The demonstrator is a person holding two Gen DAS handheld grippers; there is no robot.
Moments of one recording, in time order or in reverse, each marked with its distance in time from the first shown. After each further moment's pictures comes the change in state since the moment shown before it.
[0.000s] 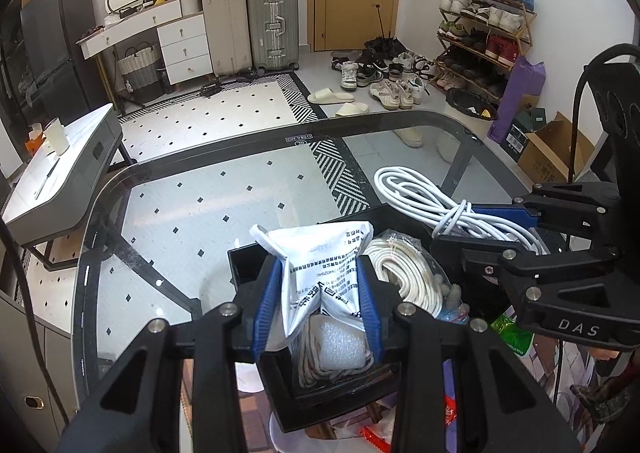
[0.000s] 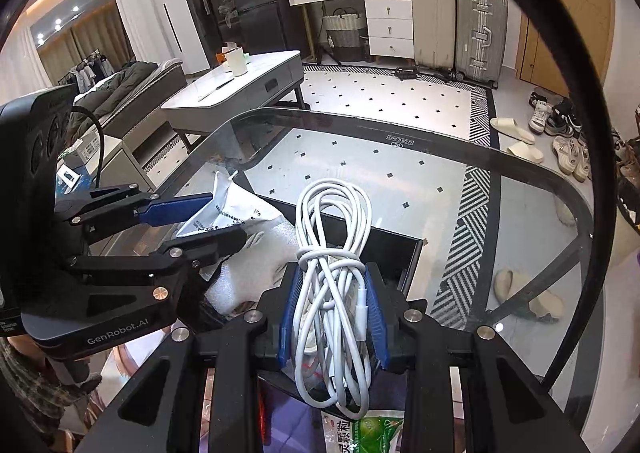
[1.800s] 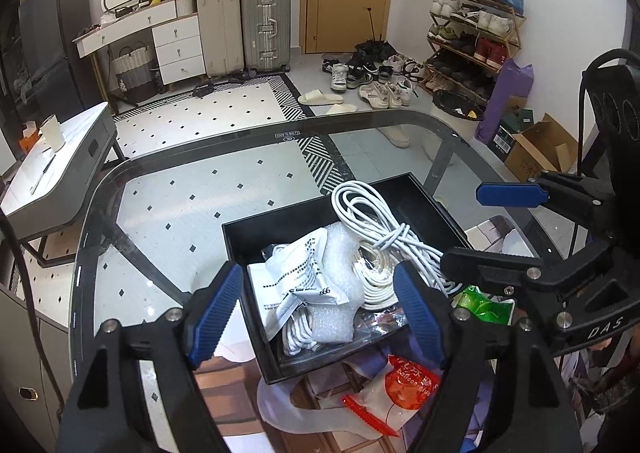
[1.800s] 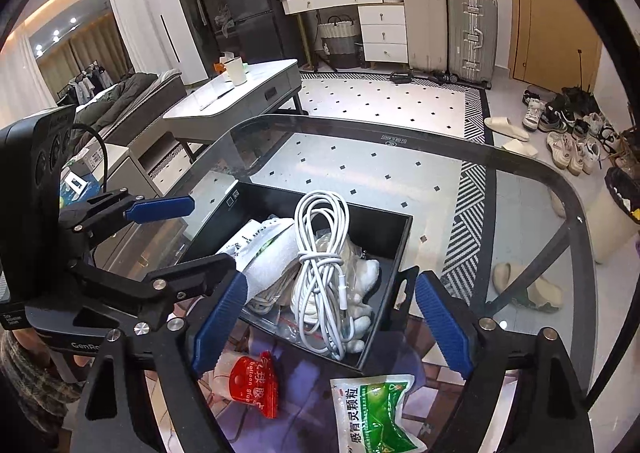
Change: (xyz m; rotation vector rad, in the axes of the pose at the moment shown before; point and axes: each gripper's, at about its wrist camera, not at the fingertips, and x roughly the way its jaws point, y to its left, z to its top) left arm -0.030 -0.008 -0.016 0.001 -0.012 -0.039; right arm -0.036 -0.004 -0.019 0.036 -0.037 -0.009
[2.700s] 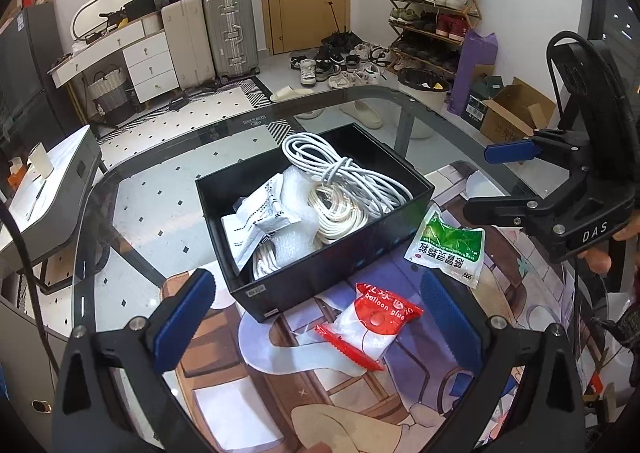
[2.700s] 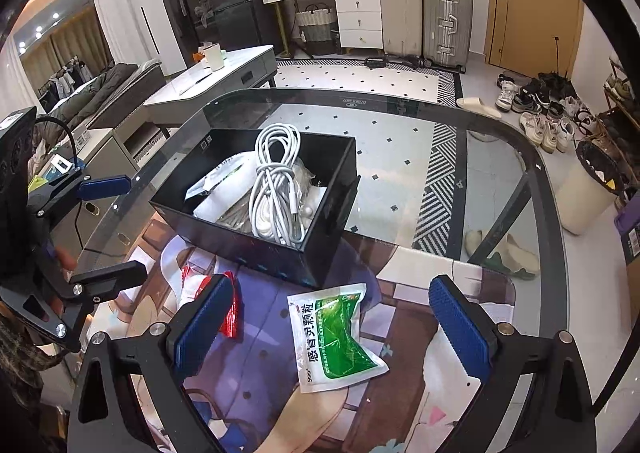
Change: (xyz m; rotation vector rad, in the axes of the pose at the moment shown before) left arm -0.028 -0.034 -0.048 0.145 0.006 -0.039; right arm -0.028 -0.025 -0.064 0.026 0.055 -0.071
